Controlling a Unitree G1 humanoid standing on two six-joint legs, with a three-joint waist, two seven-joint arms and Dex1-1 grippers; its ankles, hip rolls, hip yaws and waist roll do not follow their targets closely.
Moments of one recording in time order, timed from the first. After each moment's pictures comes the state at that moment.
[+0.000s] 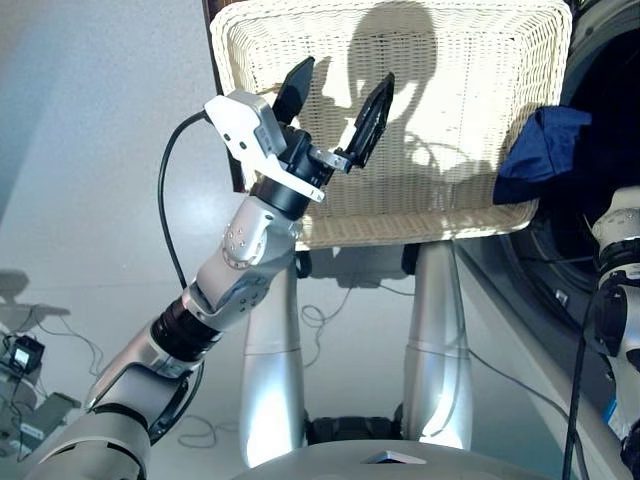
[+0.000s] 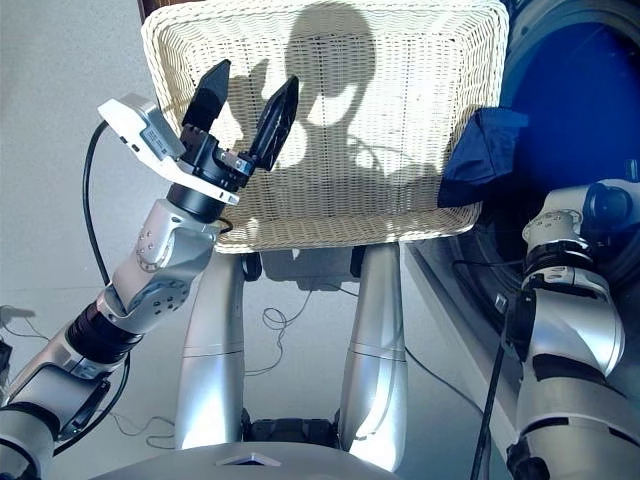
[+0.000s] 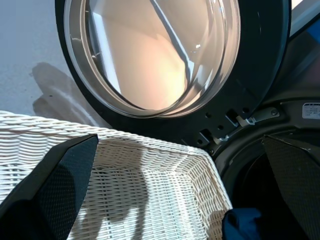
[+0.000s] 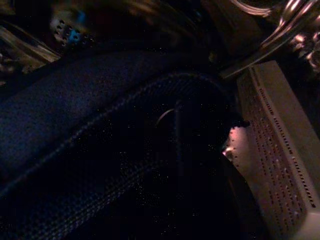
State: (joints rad) left arm -0.60 0.53 -0.55 -0.29 -0.82 -0.28 0.16; right arm -0.96 -0.73 -0.20 1.18 1.01 -0.42 -0.66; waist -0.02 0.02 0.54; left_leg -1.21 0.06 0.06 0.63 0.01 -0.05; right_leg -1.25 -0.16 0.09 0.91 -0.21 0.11
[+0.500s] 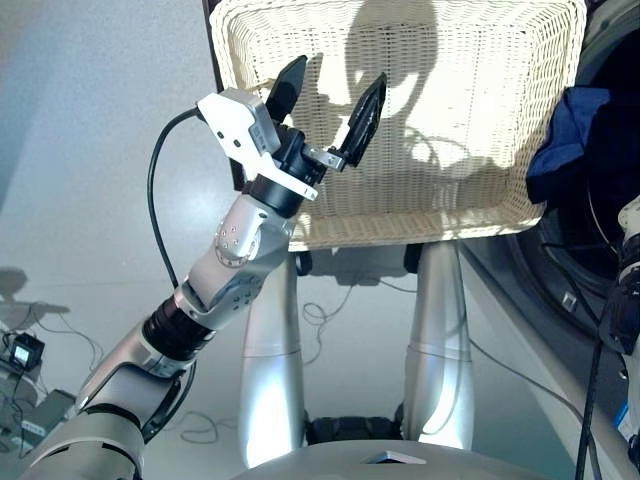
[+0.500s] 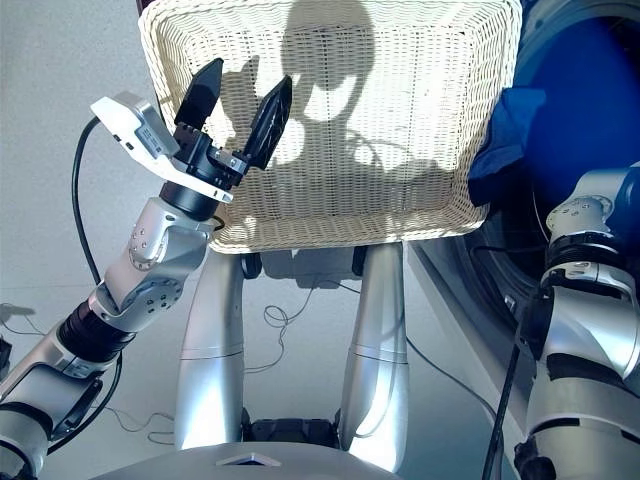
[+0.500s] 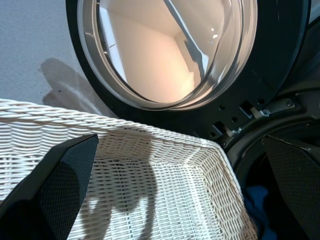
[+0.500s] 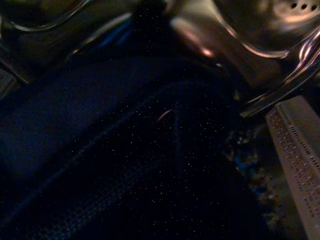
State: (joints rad) left arm -0.59 0.56 -0.54 -0.29 -0.82 -0.28 0.15; right arm -0.96 -0.80 -0.21 1.11 1.05 -0.51 -0.62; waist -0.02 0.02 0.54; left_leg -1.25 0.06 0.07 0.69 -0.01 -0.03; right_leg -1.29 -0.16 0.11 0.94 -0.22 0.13
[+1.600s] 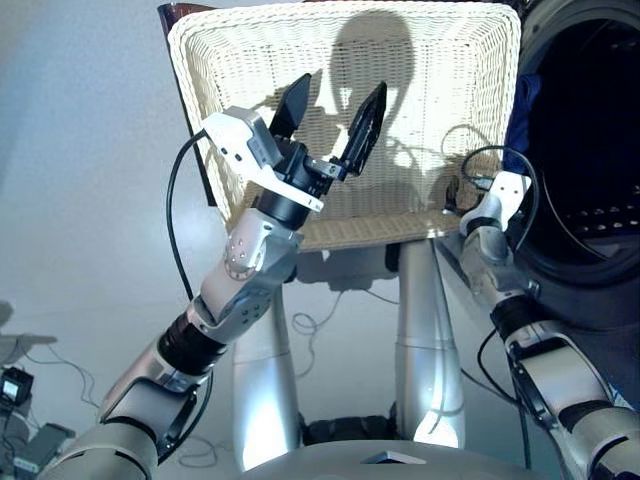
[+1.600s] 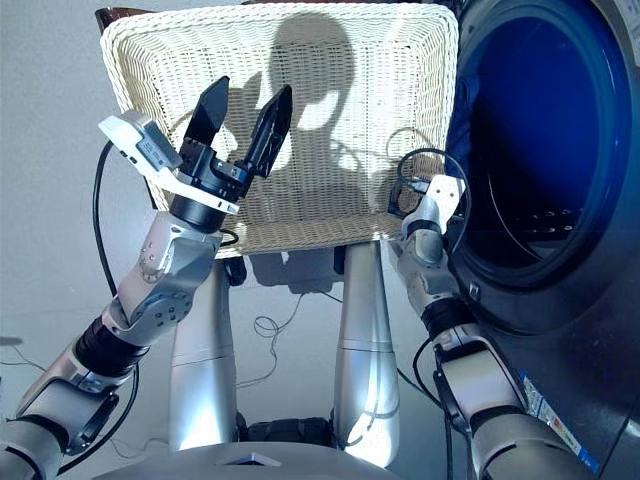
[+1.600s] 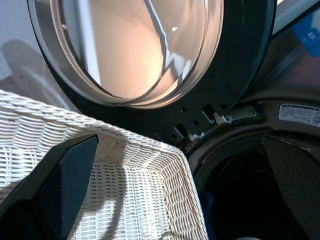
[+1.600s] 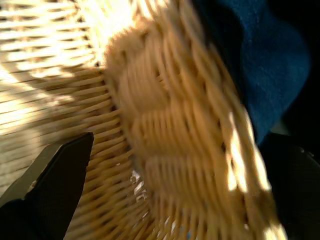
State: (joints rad) left arm -0.52 0.44 -0.51 -0.32 -0.82 -0.25 0.15; right arm -0.71 -0.40 0.27 0.88 0.63 -0.26 -0.34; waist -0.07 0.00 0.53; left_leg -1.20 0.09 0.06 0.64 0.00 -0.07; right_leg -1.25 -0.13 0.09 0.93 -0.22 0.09
